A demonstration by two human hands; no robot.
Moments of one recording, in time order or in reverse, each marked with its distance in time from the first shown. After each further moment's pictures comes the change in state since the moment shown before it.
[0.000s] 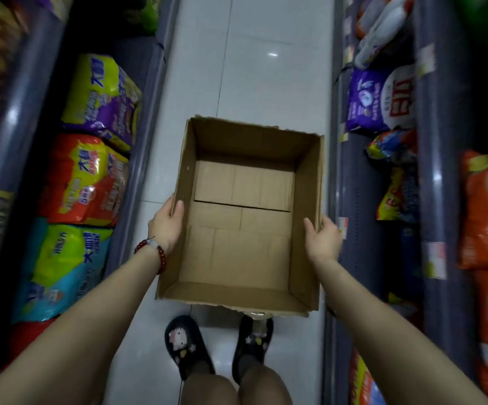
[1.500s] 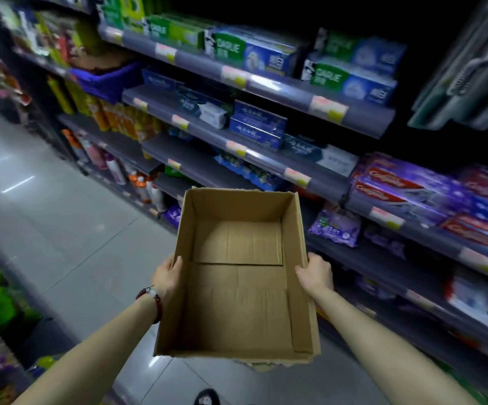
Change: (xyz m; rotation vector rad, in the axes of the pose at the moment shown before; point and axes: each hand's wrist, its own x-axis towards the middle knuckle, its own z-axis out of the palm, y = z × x) left_hand -0.291 0.332 -0.129 0.463 -0.653 0.617; right_hand -0.370 -0.064 -0.307 0.333 0.542 0.490
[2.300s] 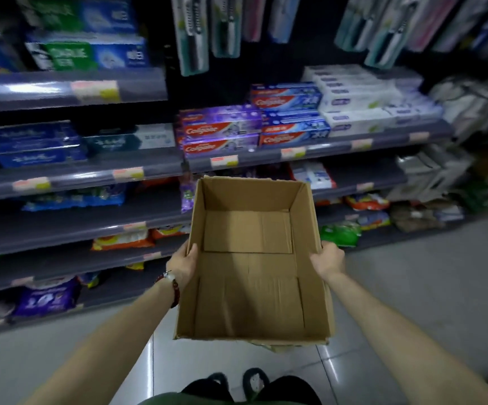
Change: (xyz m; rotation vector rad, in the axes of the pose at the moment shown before) left_hand -0.031 0.079 0.210 0.421 -0.583 0.329; right_hand -0.123 0.184 -0.080 0.282 0.471 0.711
